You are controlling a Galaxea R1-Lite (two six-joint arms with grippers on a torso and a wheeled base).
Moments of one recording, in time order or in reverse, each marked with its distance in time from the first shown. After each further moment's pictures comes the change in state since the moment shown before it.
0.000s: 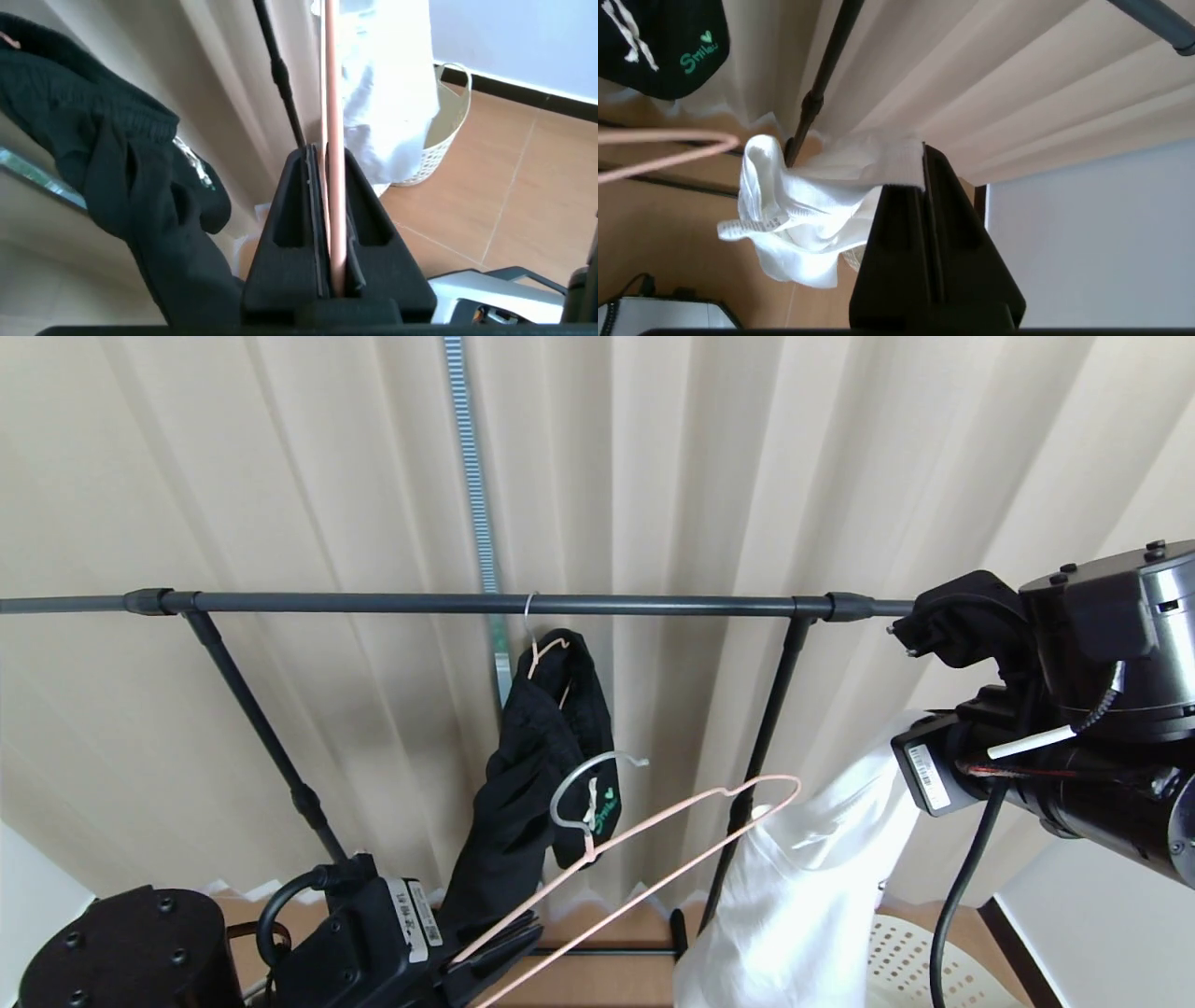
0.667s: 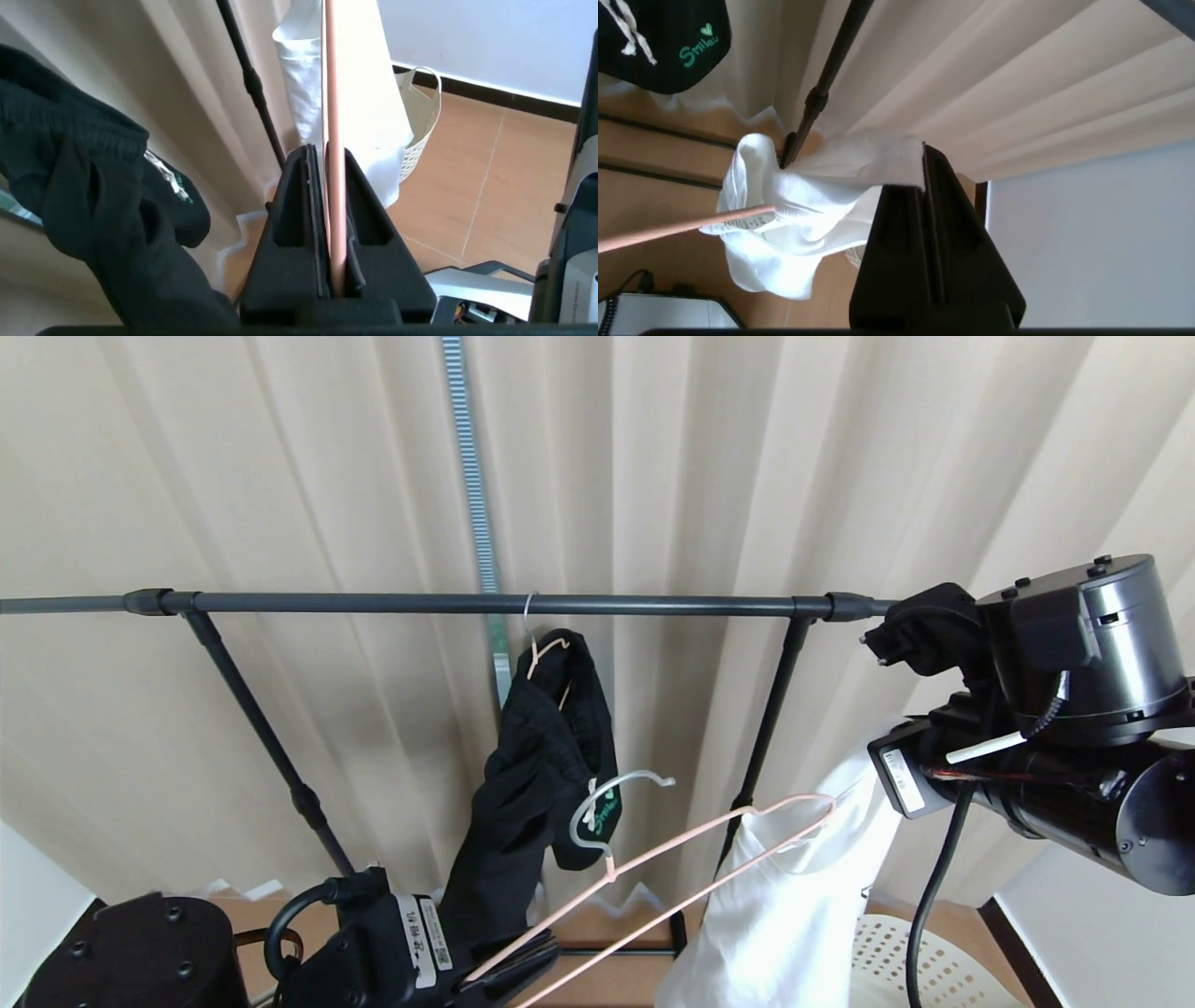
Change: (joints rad) left arm -0.033 0.004 -0.006 0.000 -0.037 -0.009; right arm 0.005 0.044 0.000 -0.023 0.002 0.004
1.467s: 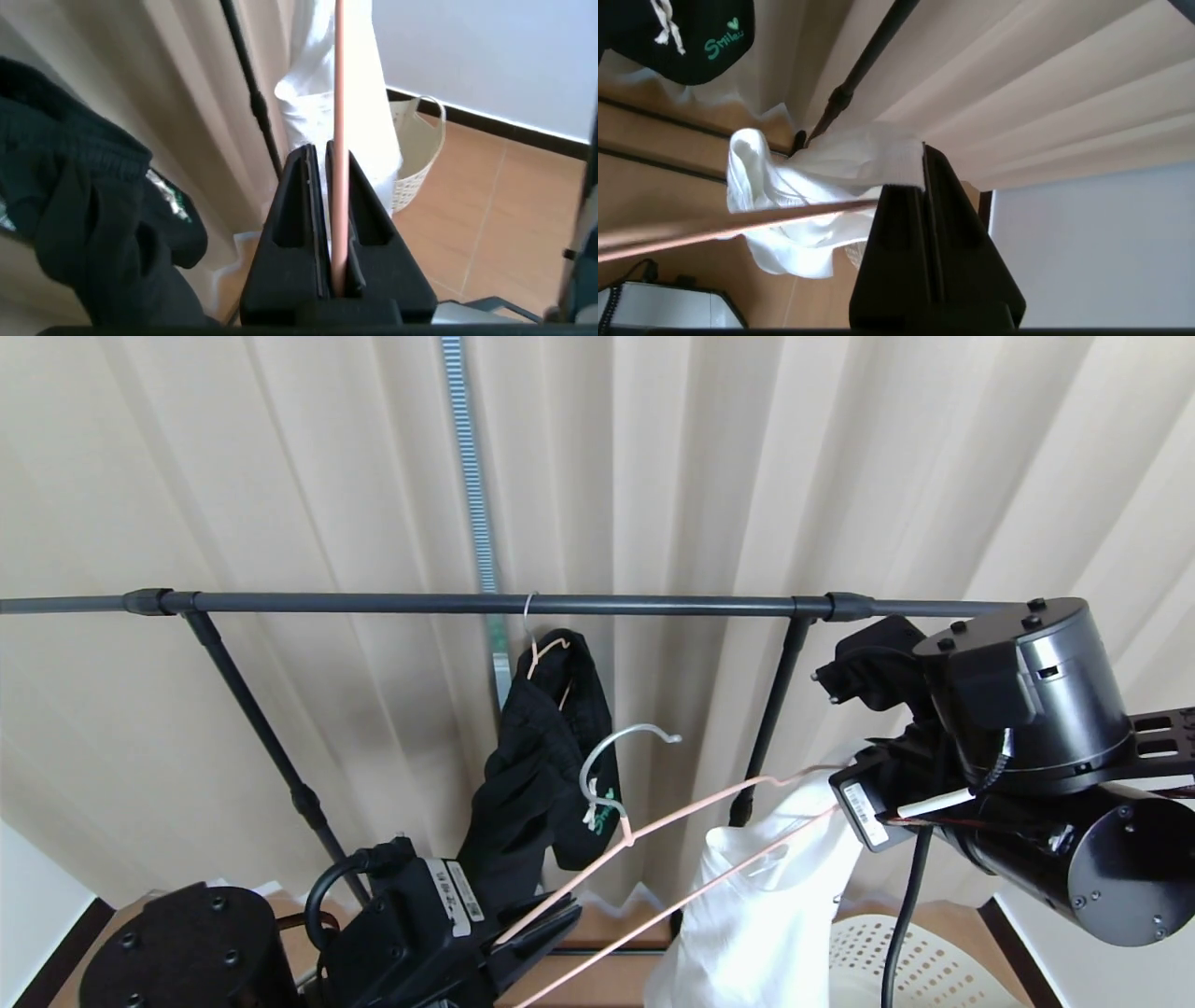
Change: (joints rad) left arm -0.019 0.114 -0.029 -0.161 0.085 -0.057; right arm 0.105 0.035 0.022 -0.013 -0.053 0.013
